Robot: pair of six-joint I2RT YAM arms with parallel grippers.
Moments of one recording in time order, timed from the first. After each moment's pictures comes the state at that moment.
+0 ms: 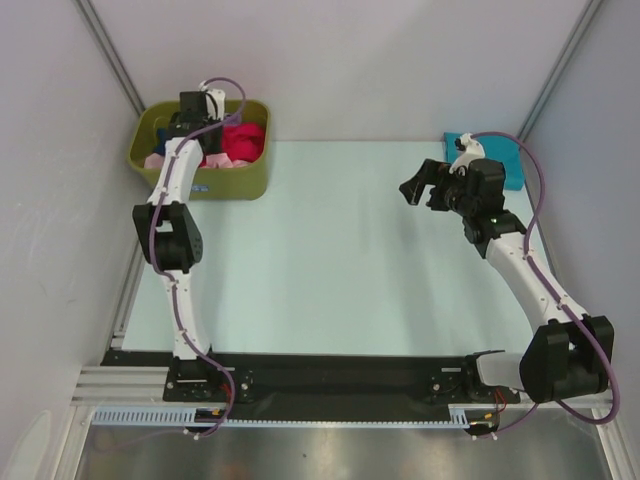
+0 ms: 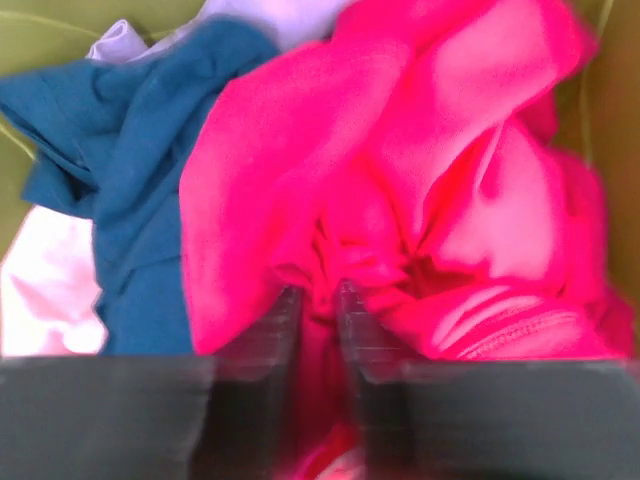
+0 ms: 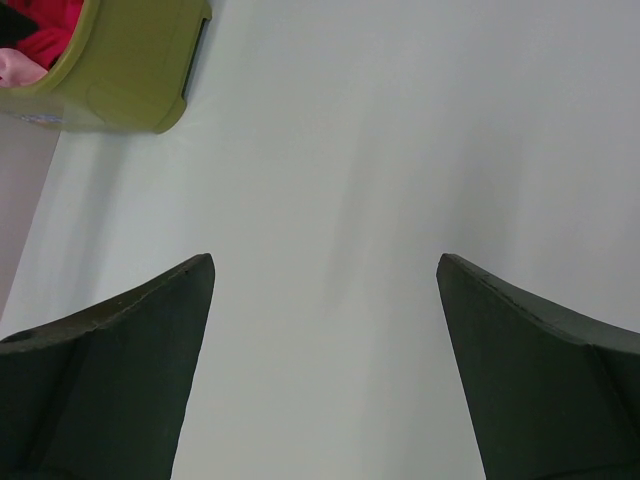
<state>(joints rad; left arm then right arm) 0.01 2.27 2.24 -0.62 -0.07 0.22 0.16 1.28 1.04 -0.10 -0.28 0.36</state>
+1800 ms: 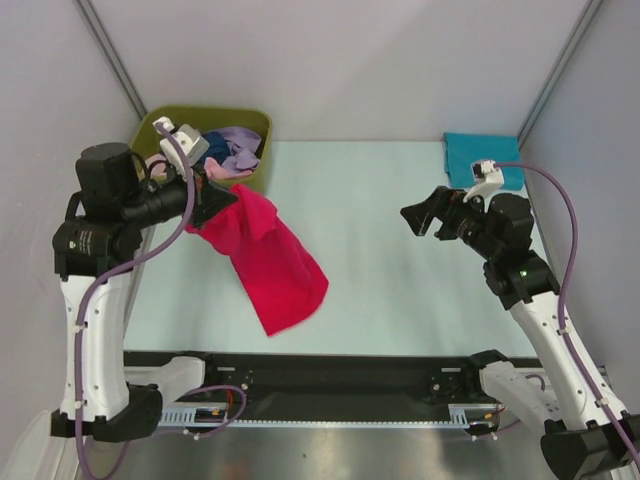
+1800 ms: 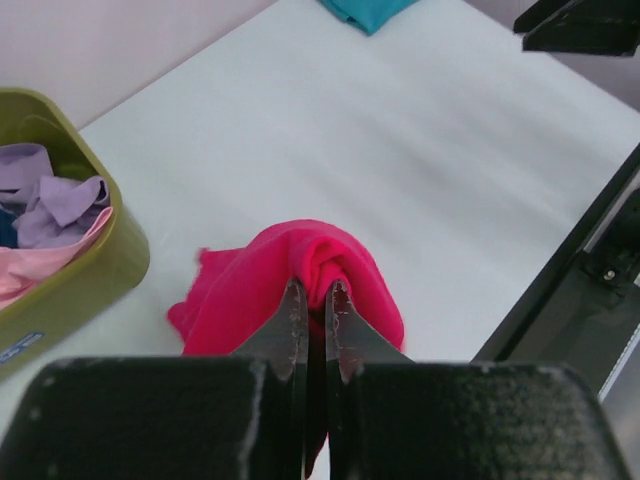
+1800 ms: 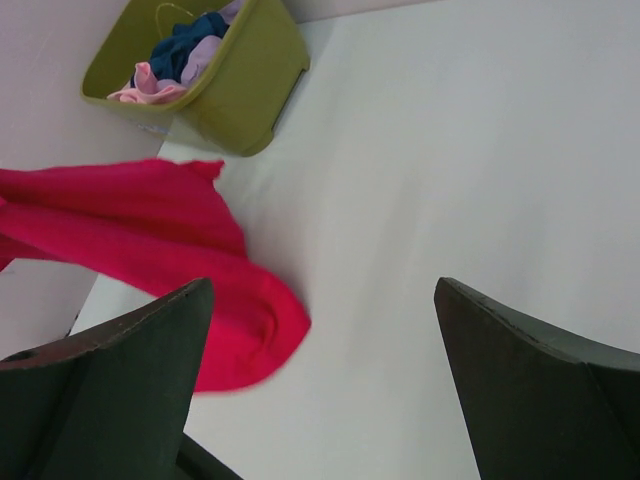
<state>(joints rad) -0.08 1.11 1.74 -1.06 0.70 0.24 0.26 0.87 0.96 -0.29 -0.27 0.43</state>
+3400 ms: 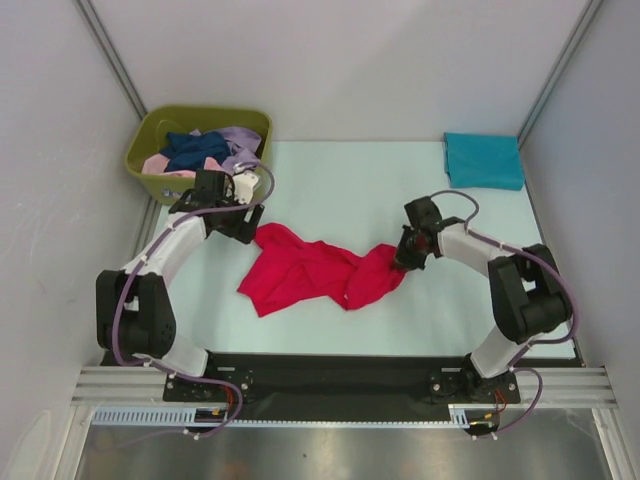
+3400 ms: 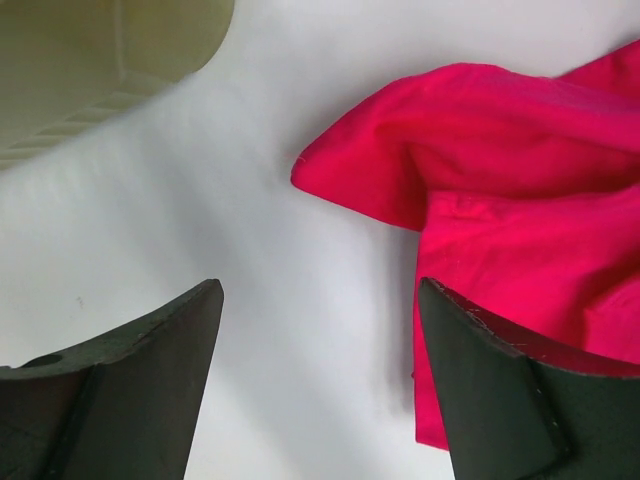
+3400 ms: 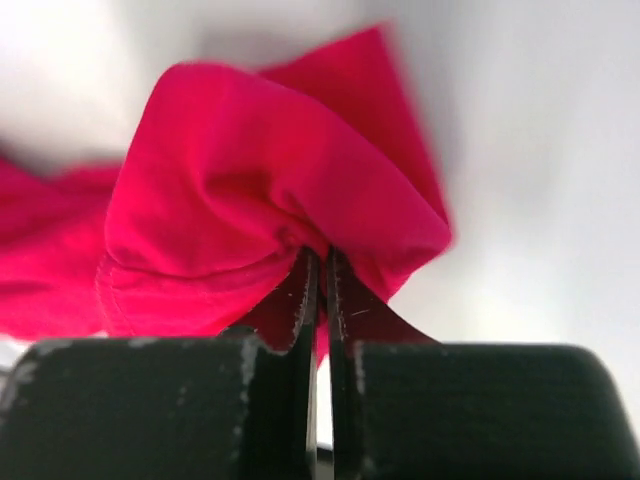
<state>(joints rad) -0.12 1.53 1.11 -0.50 0.17 0.35 0.37 1.63 0.95 -0.46 -0.10 0.72</state>
